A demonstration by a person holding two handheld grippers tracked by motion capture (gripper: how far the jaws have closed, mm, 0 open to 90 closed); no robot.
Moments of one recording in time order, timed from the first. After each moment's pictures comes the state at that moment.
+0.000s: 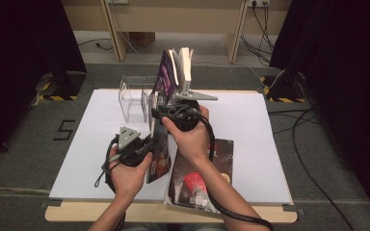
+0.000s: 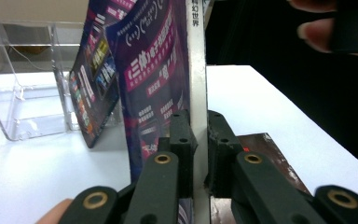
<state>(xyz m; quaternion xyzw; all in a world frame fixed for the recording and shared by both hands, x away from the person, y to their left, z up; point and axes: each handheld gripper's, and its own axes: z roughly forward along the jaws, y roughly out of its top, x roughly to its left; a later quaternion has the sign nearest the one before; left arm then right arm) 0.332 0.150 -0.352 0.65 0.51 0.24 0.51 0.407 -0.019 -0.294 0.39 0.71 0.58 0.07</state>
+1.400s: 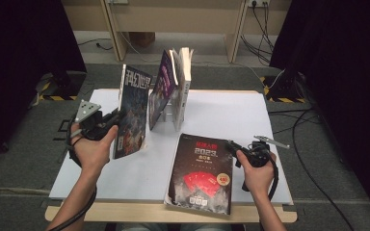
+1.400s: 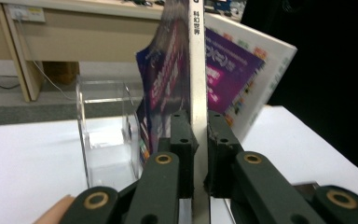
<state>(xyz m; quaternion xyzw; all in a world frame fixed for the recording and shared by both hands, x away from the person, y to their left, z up) 0.378 0.228 -0.312 0.61 0.50 0.30 0.53 0.380 -0.213 -0.426 0.57 0.63 0.52 0.07</state>
